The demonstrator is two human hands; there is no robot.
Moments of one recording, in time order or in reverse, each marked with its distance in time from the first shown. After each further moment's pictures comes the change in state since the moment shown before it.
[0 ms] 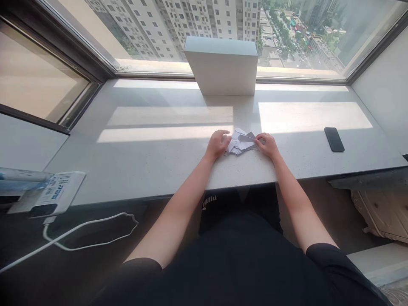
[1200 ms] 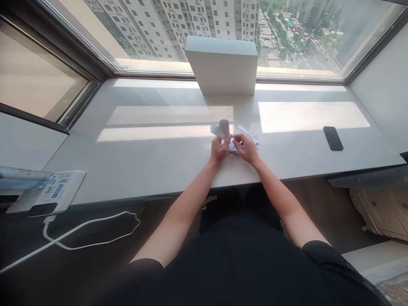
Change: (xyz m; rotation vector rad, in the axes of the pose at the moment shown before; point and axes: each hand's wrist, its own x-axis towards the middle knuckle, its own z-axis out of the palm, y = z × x) left_hand -0.026 0.032 0.019 -0.493 0.231 -0.079; right_hand -0.011 -0.084 0.080 0.148 0.025 -0.097
